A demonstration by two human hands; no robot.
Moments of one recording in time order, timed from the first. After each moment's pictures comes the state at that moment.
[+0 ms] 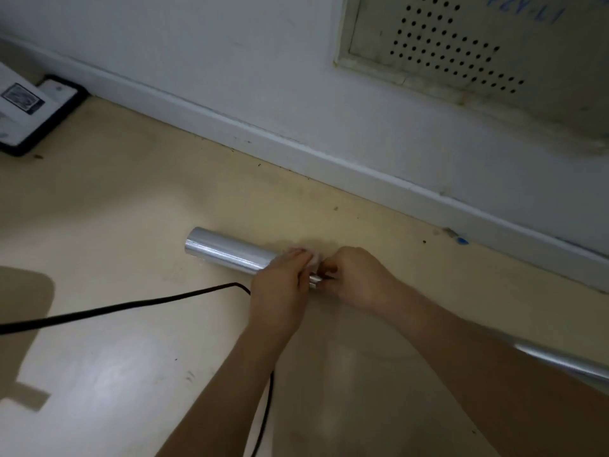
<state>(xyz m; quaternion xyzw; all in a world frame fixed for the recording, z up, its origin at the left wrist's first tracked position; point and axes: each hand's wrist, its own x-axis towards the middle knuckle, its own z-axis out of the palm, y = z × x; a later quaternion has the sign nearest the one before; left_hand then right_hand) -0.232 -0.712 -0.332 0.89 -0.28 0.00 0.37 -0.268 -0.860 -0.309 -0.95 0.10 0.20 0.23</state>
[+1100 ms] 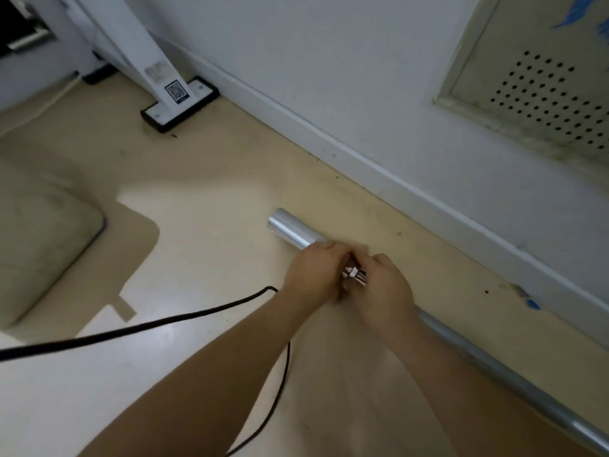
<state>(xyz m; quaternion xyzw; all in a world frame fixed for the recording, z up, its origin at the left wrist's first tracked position) -0.201 -0.703 -0.319 0.92 -0.27 -0.07 0.26 -0.258 -0.821 -0.310 -0.95 0.13 0.03 0.28</state>
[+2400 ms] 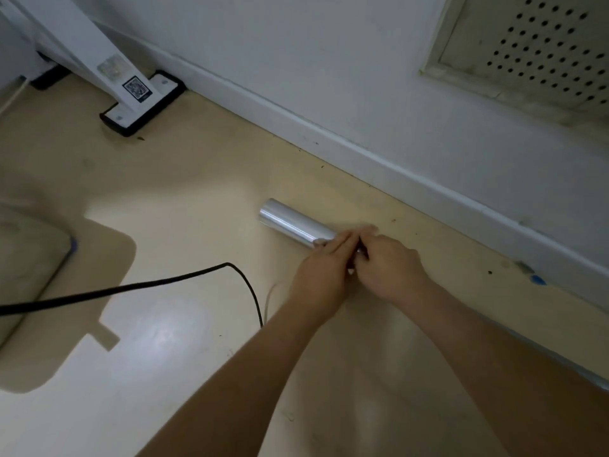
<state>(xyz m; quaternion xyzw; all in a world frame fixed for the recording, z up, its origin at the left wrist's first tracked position) -0.205 -0.719 -0.341 0.90 -0.31 -0.06 0.30 -0.226 -0.841 -0.306 -0.96 0.14 0.11 0.21</state>
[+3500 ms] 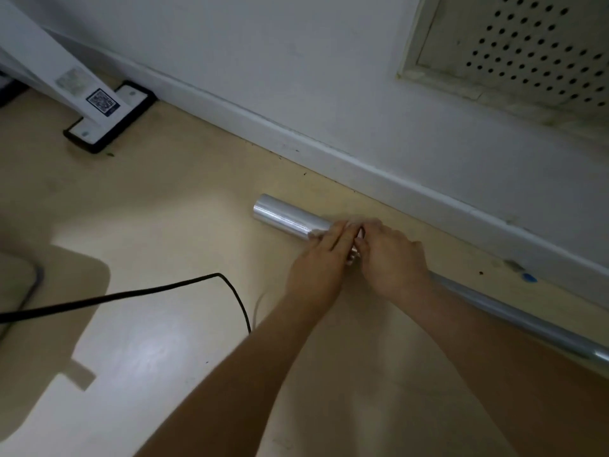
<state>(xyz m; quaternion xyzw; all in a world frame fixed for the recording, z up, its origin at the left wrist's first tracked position) -0.180 -0.741 -0.350 0.91 -0.35 -0.02 0.23 -0.211 -0.859 -0.310 -0.97 0.18 0.06 0.14</state>
